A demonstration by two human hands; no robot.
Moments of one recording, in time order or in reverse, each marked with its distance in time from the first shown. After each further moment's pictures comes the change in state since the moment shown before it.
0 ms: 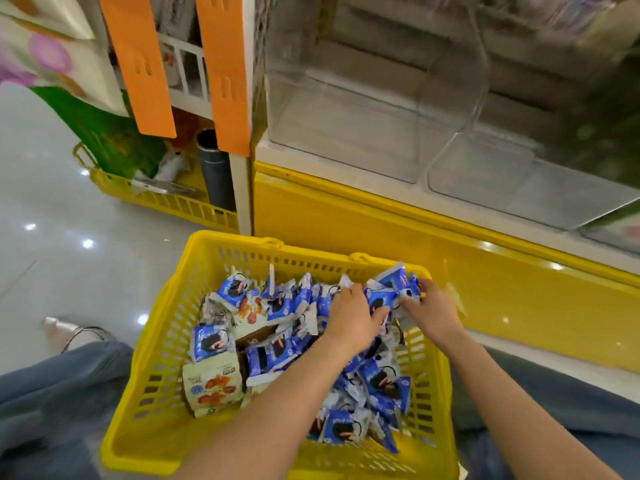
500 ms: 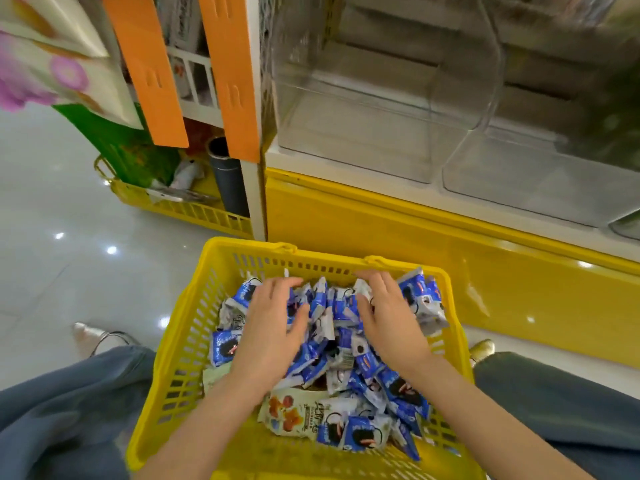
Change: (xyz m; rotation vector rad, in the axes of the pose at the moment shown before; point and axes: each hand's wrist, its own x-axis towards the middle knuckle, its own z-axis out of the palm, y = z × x) left_hand -0.075 -0.066 -0.087 0.009 0.430 0.160; right_hand -0.050 -0.061 0.036 -0.060 0.030 -0.620
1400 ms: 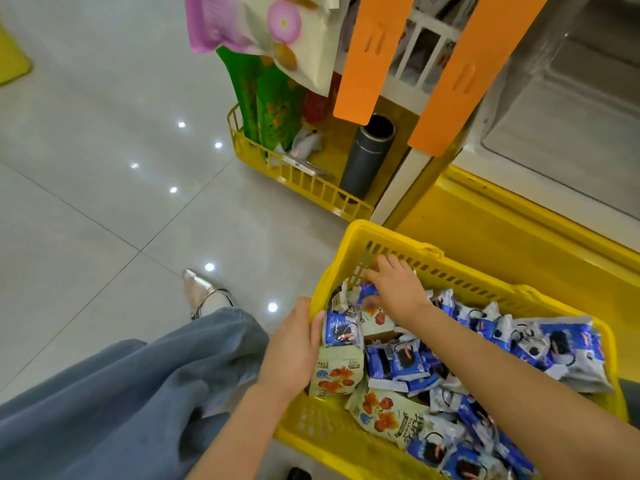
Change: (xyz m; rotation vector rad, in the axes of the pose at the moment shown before) left_hand -0.036 -0.140 -0.072 -0.119 0.011 -0.342; right_hand 0.125 -0.080 0.154 -0.733 -0.424 -0.388
